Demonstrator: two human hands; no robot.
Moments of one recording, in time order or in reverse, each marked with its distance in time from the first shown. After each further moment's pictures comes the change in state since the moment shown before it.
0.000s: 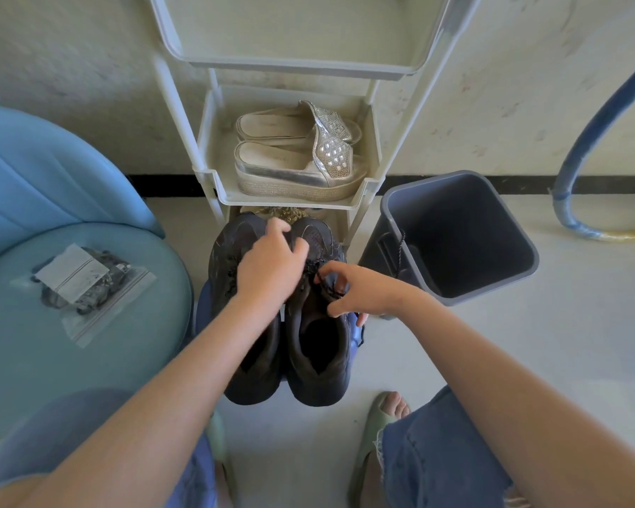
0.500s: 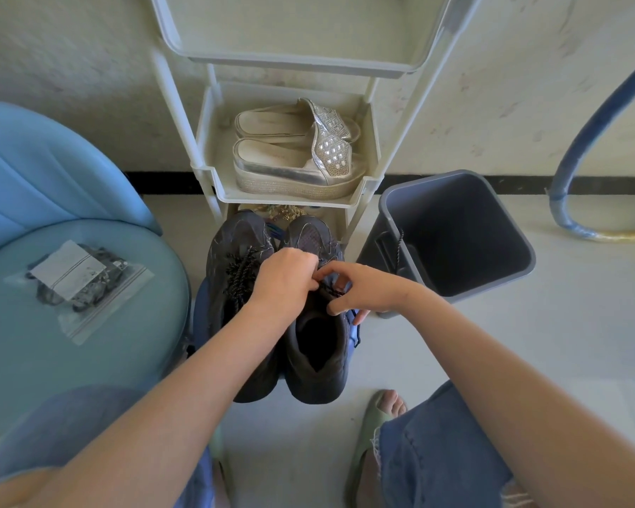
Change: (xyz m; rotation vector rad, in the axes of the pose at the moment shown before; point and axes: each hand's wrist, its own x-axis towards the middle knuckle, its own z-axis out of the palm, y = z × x) left_hand -0.008 0.000 0.014 0.642 -0.126 0.404; right_hand -0.003 0.002 -0.004 0.067 -0.041 0.001
